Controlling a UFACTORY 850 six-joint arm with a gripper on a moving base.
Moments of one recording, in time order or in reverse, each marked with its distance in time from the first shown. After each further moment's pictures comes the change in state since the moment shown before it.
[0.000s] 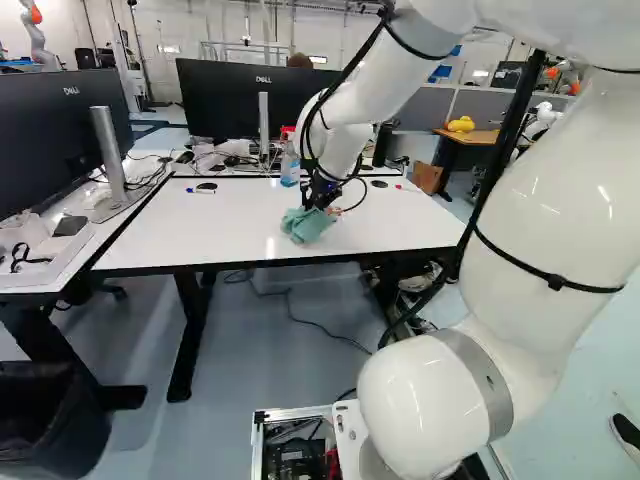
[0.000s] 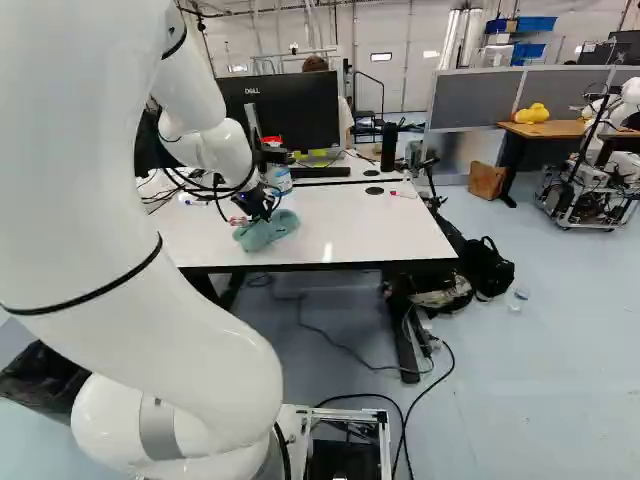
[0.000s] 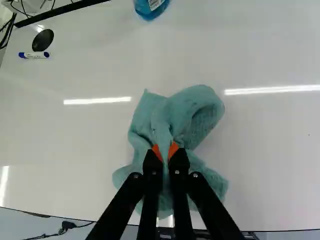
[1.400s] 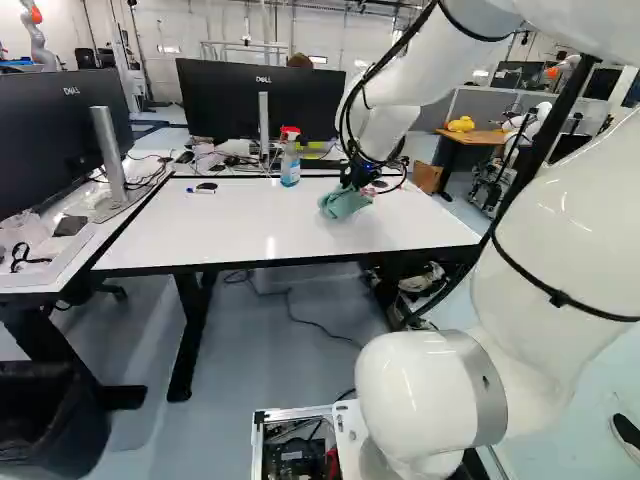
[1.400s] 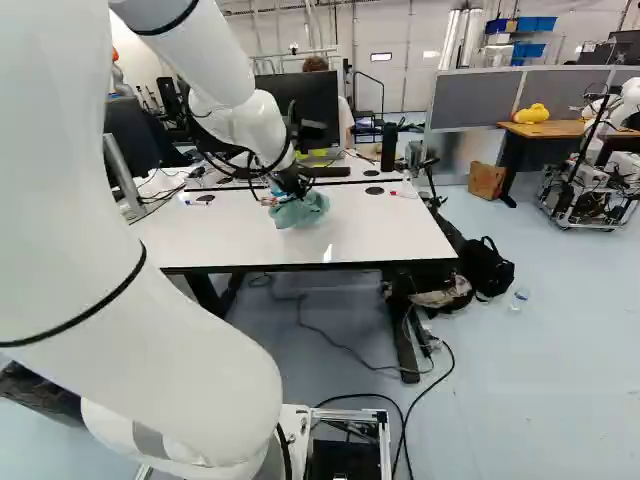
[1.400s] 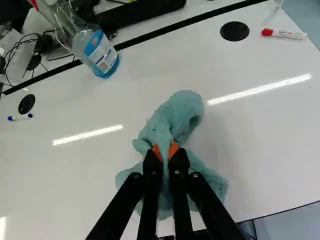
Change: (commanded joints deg) arm -13.6 4.9 -1.7 0.0 0.0 0.0
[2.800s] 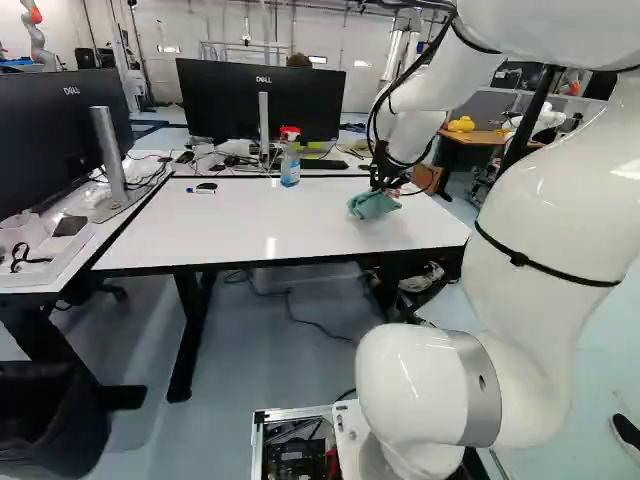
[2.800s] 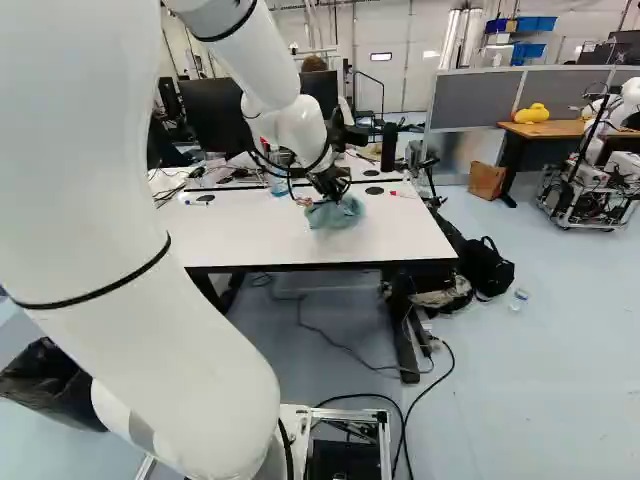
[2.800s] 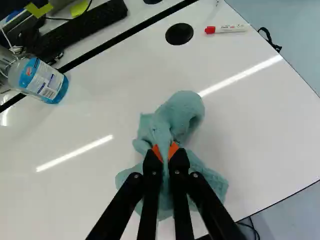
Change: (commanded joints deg) arm -9.7 -7.0 -4.4 0.0 0.0 0.0
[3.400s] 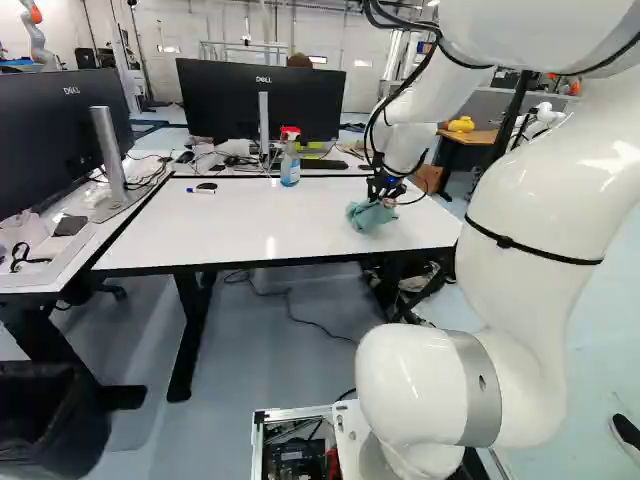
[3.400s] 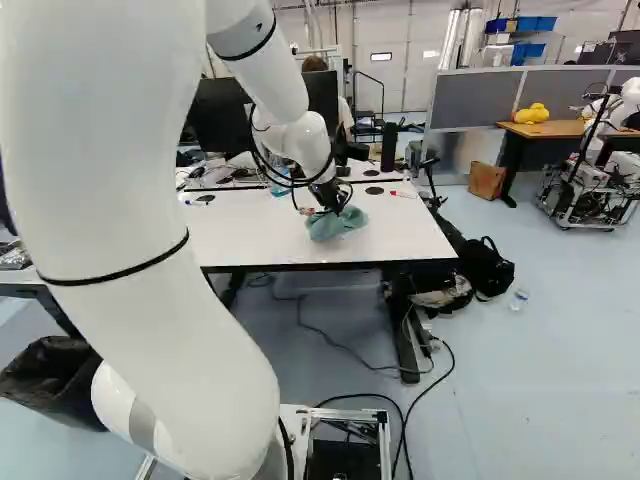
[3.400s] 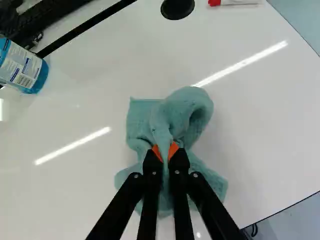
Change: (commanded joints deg) arm 0.0 -5.0 -0.8 0.0 0.0 0.0
